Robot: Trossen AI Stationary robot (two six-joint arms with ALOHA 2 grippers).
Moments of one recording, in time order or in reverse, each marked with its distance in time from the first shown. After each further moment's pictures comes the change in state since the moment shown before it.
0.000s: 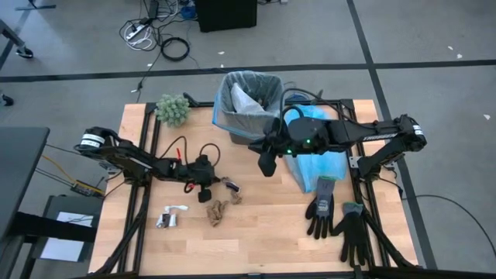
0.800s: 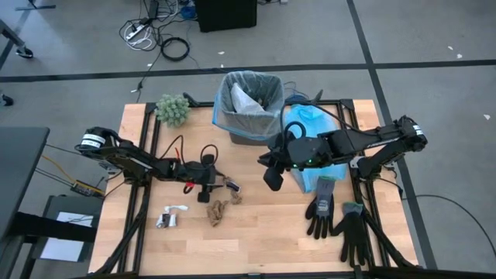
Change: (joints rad) left arm 0.002 0.001 0.002 0.126 0.018 0.367; right arm 0.117 0.000 0.000 -0.194 0.096 0.118
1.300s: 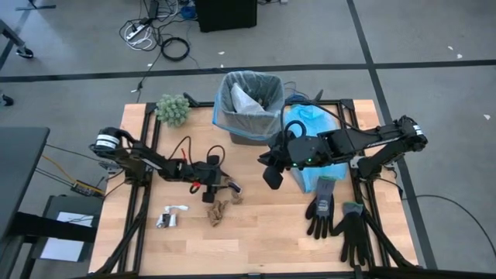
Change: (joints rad) left arm 0.027 0.175 0.062 0.076 0.016 0.019; right arm -0.013 0.000 0.000 0.000 0.000 0.025
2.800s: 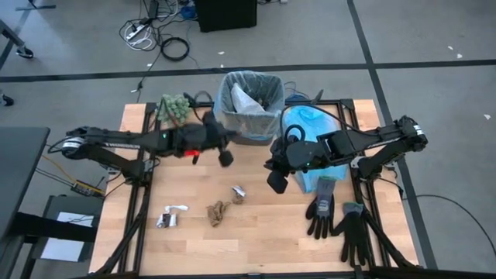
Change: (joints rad) left arm 0.106 -0.396 0.656 -0.735 -0.317 -0.206; right arm 0.013 0.000 0.000 -0.120 -0.056 0.046
